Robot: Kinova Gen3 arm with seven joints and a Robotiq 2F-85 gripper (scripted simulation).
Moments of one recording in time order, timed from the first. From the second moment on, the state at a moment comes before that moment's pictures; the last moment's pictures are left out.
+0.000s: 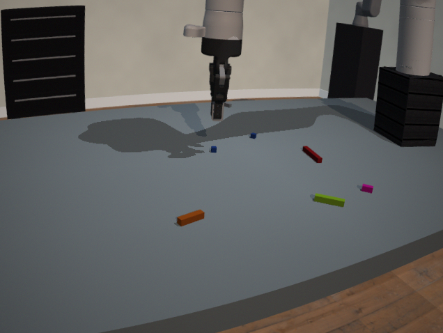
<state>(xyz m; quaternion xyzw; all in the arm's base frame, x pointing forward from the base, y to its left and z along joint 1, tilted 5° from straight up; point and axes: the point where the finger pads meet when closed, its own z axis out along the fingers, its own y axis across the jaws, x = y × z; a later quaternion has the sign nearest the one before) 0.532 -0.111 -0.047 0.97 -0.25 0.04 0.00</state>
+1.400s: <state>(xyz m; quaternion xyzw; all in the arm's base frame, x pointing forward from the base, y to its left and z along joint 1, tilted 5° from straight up) 0.537 -0.111 -0.083 0.97 -0.25 0.05 0.00</state>
